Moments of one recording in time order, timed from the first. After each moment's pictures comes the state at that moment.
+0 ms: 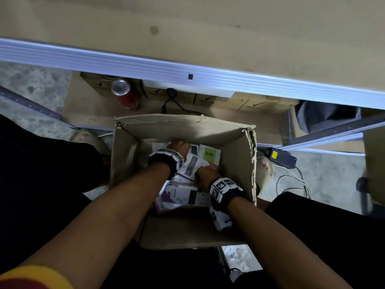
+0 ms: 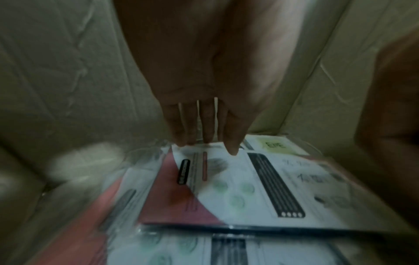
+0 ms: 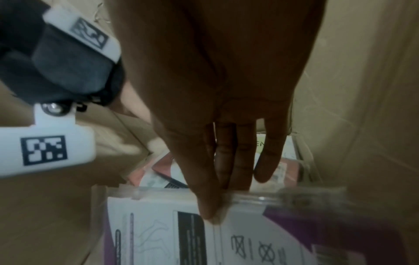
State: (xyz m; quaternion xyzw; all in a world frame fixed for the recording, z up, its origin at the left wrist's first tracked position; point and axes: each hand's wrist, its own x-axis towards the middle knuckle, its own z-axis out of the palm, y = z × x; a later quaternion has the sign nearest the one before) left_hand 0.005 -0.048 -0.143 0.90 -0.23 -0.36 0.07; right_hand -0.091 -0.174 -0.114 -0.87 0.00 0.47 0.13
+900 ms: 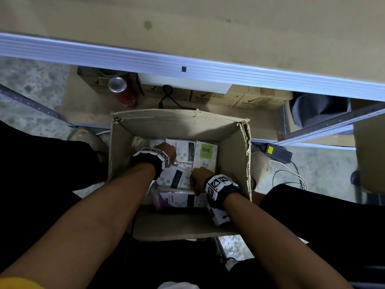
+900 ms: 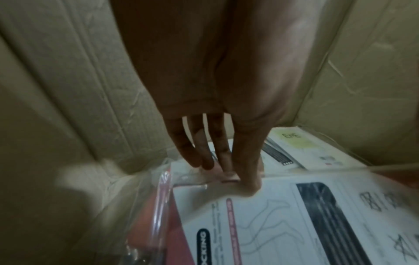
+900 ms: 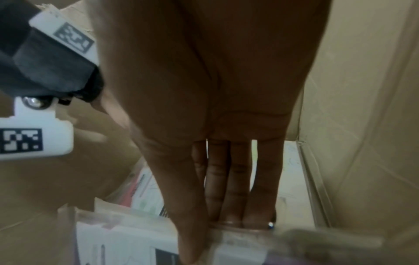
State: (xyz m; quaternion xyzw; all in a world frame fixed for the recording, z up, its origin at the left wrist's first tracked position) left_hand -0.004 -0.013 -0.123 0.86 -0.23 -0.45 0.04; right_hand -0.101 -0.163 -0.089 -0.84 -0.02 0.53 0.13
